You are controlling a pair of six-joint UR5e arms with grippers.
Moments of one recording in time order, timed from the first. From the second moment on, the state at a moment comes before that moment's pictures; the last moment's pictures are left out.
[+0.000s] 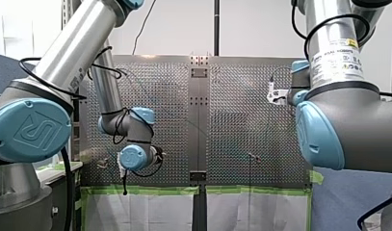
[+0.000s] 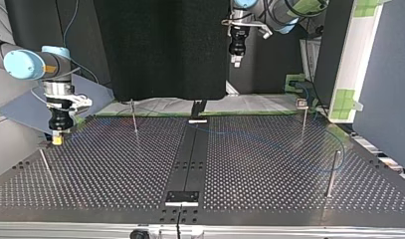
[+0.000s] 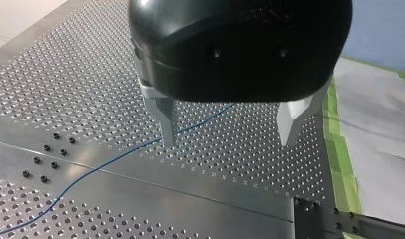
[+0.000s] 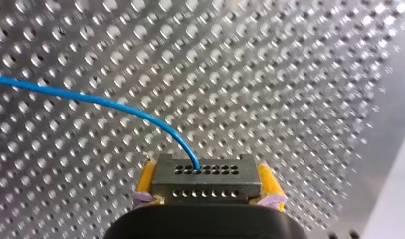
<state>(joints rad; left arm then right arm) -0.57 -2.07 -2.37 -2.01 -2.02 -1.84 1.66 -1.14 1.63 -0.65 1.36 1.62</state>
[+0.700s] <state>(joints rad) -0.57 -2.07 -2.36 -2.01 -2.02 -1.83 1.61 -1.17 1.71 -0.68 1.41 1.64</state>
